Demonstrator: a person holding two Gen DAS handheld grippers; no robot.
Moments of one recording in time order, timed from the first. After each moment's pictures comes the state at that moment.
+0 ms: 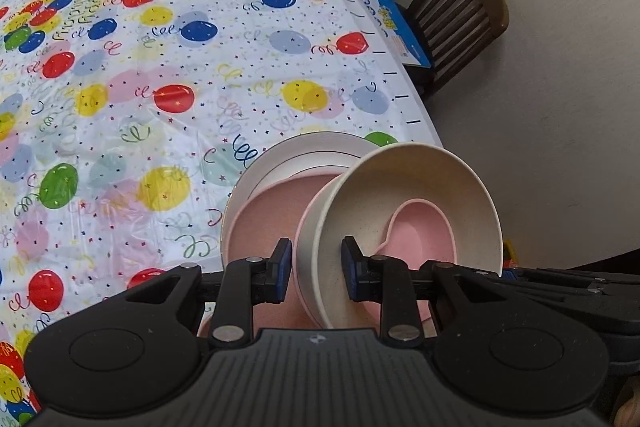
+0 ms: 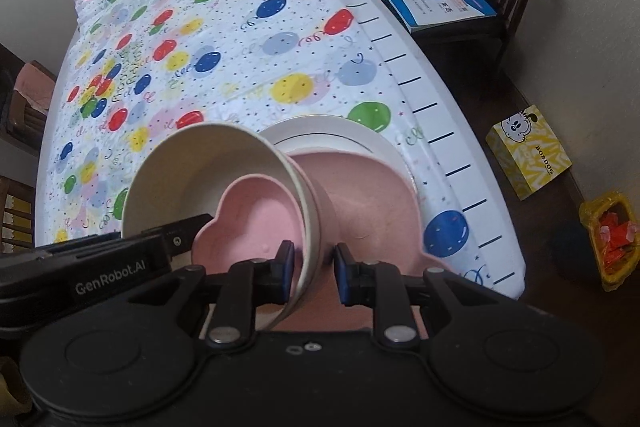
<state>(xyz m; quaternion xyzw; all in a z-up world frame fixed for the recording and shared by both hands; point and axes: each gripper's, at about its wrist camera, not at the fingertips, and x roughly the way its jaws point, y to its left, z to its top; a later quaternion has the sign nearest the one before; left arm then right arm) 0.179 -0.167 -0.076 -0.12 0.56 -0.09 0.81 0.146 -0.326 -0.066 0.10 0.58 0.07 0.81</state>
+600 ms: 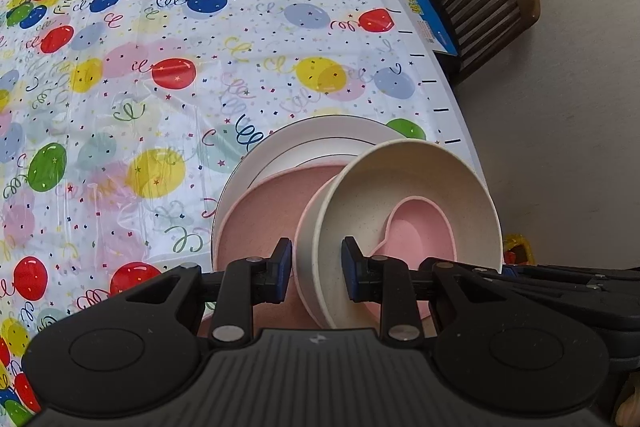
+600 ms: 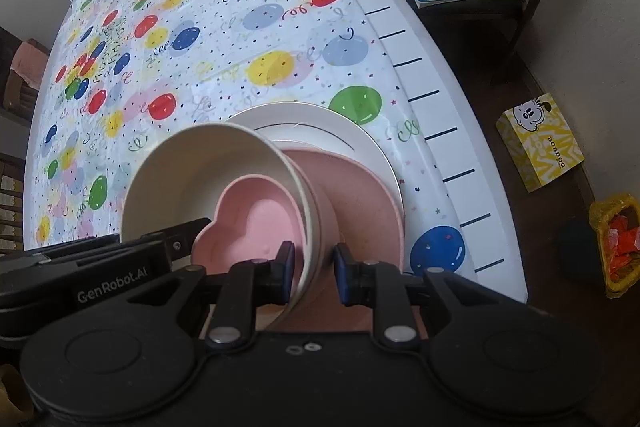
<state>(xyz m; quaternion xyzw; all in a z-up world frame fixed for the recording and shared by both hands) 0.195 -0.178 -0.102 -0.12 0.59 -0.05 0.80 0.176 -0.342 -0.101 0.10 0.61 0.10 0.78</state>
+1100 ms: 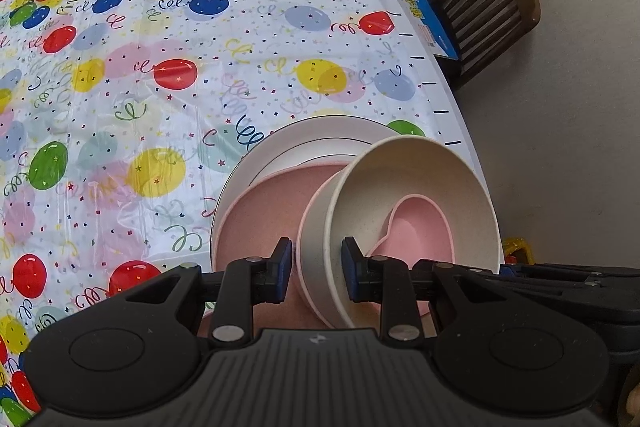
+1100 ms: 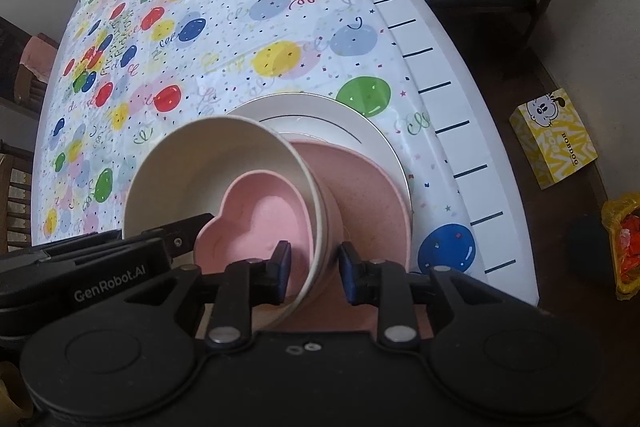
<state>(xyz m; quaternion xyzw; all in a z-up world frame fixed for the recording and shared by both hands) 0.190 -0.179 -0.102 -0.12 0.58 -0.05 0.80 0.177 -0.345 -0.107 0.11 0.61 0.12 0.78</state>
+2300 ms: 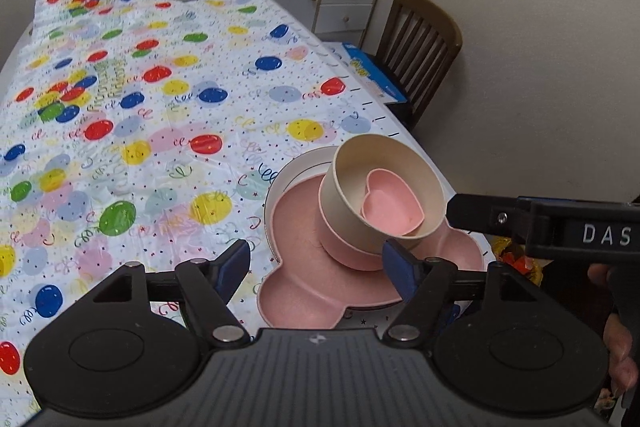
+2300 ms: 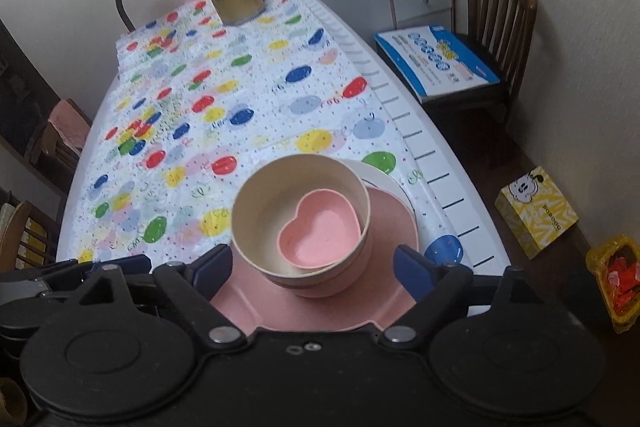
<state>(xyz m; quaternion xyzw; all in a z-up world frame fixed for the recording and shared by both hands) 0.077 -0.134 -0.030 -0.04 0.45 -0.13 0.88 0.067 -0.327 -0.030 0.11 0.44 0.09 0.89</state>
